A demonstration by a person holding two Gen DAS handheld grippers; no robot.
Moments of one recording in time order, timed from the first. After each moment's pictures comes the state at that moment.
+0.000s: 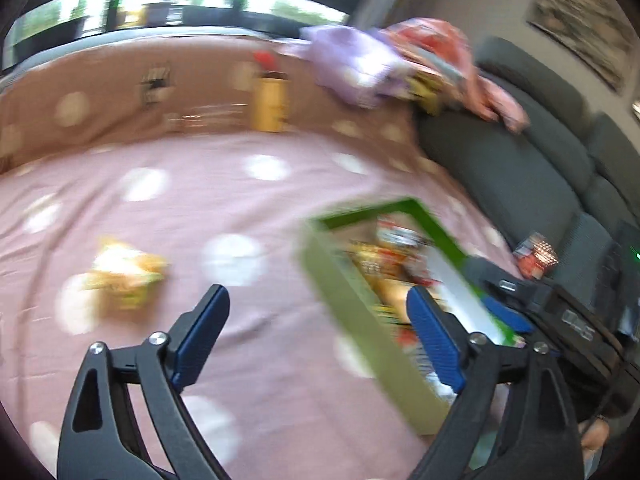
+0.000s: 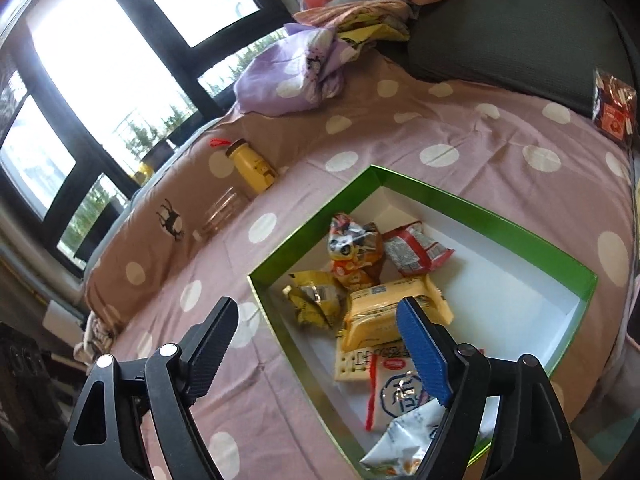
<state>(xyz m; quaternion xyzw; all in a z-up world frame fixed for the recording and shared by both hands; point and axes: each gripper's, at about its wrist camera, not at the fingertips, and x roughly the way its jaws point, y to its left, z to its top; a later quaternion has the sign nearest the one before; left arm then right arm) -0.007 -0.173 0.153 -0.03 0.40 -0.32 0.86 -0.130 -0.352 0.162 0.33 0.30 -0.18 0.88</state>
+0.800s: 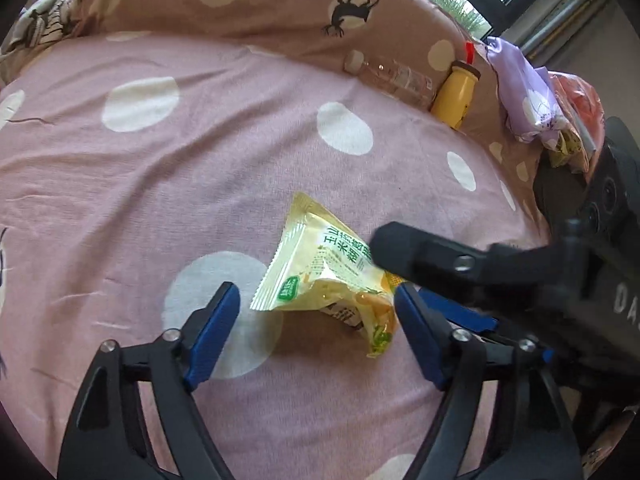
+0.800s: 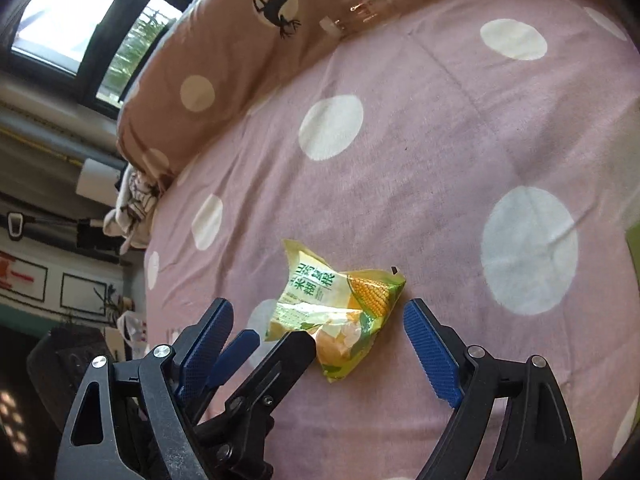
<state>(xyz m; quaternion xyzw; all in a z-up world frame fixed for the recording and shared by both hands) 0.115 -0.058 0.046 -0.13 0.51 -0.19 0.83 0.117 -0.195 0.053 0.31 0.53 0.05 0.78</state>
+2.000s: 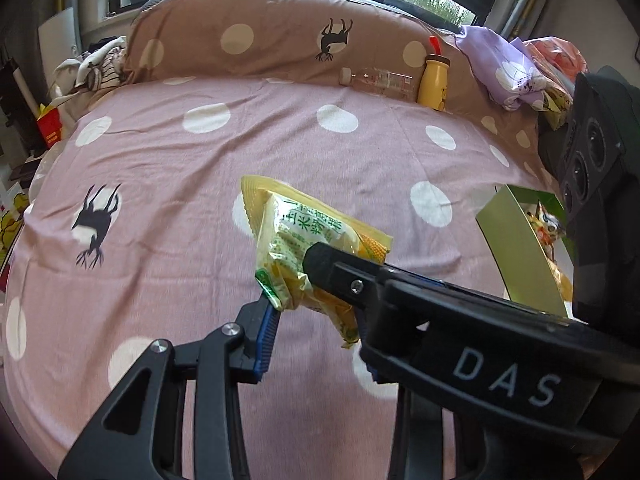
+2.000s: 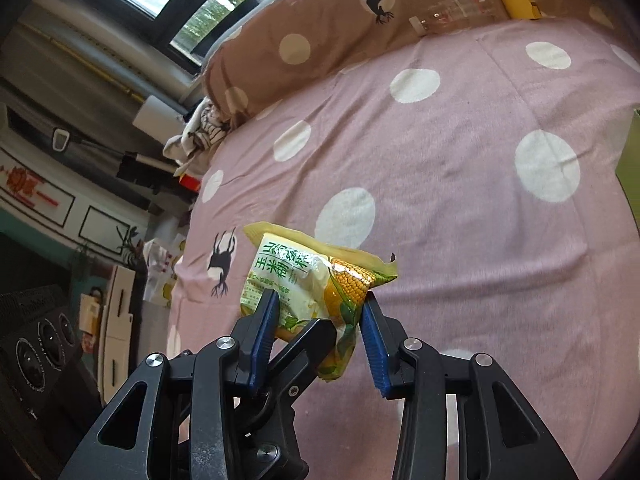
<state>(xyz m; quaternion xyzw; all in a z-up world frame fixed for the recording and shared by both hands) -0.019 -0.053 0.101 -0.04 0.46 -0.14 0.88 0.000 -0.142 0.103 0.26 0.49 0.16 0.81</state>
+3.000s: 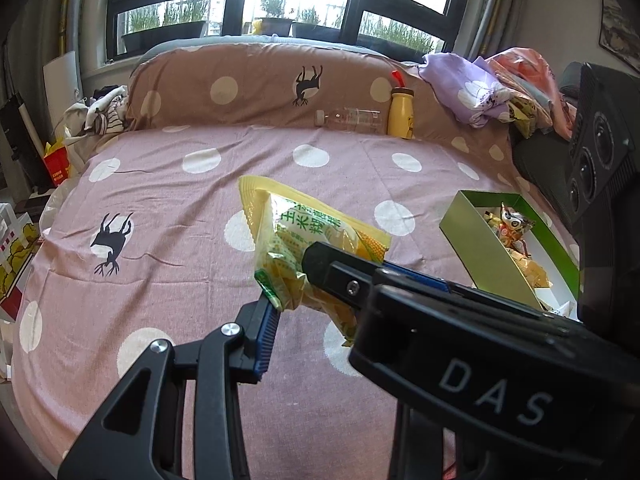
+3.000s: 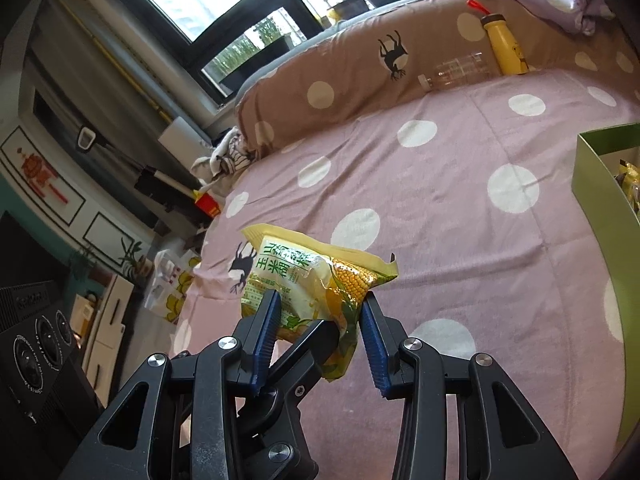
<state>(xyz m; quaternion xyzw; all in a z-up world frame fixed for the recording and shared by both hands) -0.075 -0.064 0.129 -0.02 0.38 -0.16 0.91 -0.063 -0.146 0.140 0.24 0.41 0.15 0.87</state>
